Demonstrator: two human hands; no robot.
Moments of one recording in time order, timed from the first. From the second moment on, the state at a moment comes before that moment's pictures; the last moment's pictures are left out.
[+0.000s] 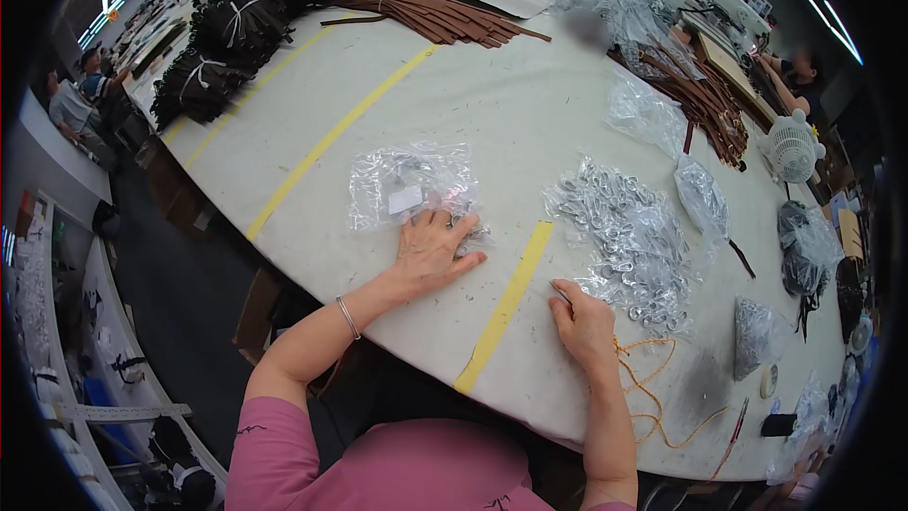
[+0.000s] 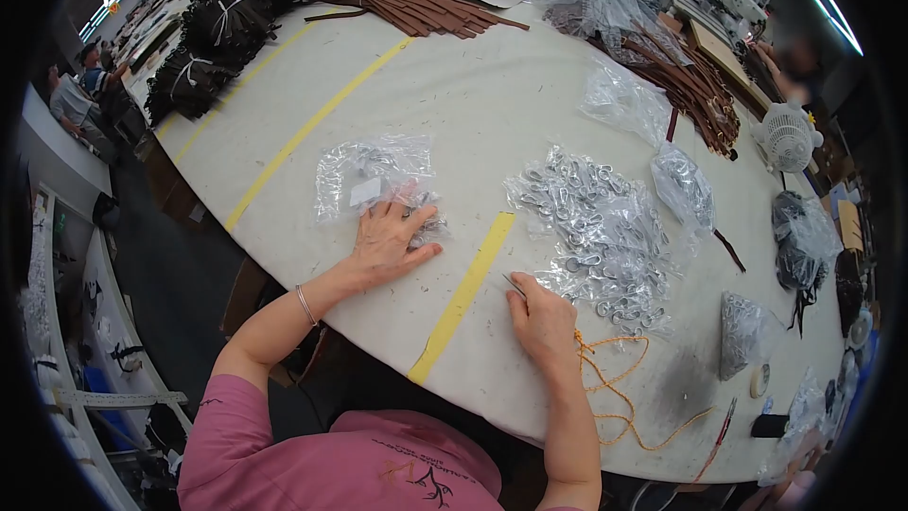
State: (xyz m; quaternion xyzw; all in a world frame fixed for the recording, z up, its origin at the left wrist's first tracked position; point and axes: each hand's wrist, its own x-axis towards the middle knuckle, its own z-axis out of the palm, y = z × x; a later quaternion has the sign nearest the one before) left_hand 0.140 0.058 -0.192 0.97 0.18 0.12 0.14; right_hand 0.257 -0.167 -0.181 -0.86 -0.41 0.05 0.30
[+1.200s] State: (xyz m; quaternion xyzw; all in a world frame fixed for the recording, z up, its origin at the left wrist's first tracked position) left_hand 0.155 0.104 -0.204 0.93 0.06 0.35 0.09; right_hand 0.253 -0.164 -0.181 -0.87 -0.40 0.04 0.30
